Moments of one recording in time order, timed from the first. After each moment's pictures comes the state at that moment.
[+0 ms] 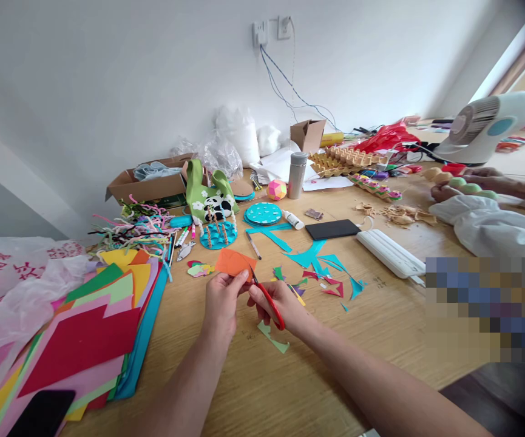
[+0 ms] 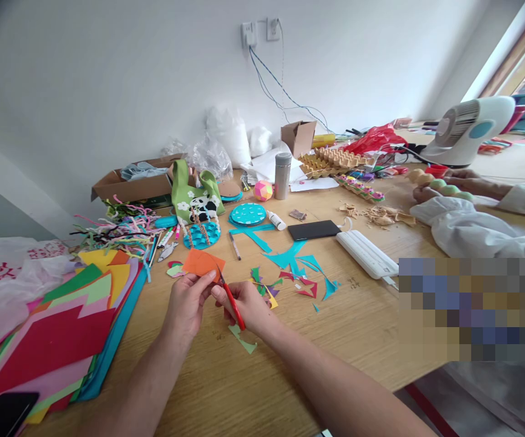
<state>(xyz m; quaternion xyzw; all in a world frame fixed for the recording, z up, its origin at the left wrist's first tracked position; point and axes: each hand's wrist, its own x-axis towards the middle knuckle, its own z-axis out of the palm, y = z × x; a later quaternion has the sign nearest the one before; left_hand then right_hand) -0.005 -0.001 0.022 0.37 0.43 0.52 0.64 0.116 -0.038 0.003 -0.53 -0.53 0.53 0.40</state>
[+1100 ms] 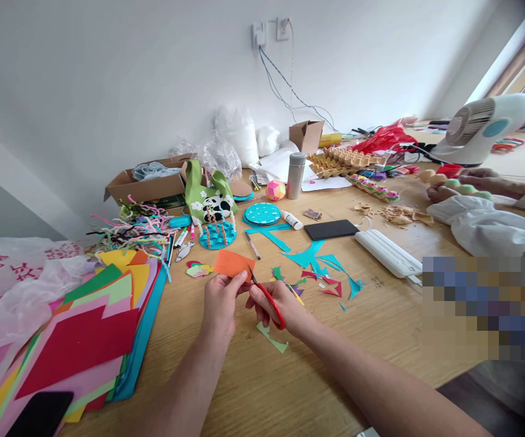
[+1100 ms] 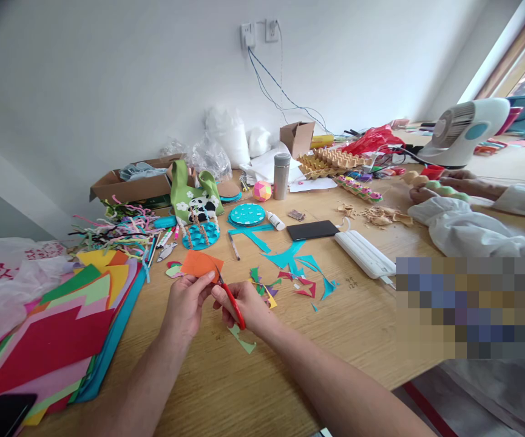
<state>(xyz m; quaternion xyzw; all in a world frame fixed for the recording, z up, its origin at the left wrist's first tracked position) -0.005 -0.002 0.023 0.38 0.43 0.51 0.63 0.117 -0.039 0.002 -0.51 -0.52 0.56 0.40</state>
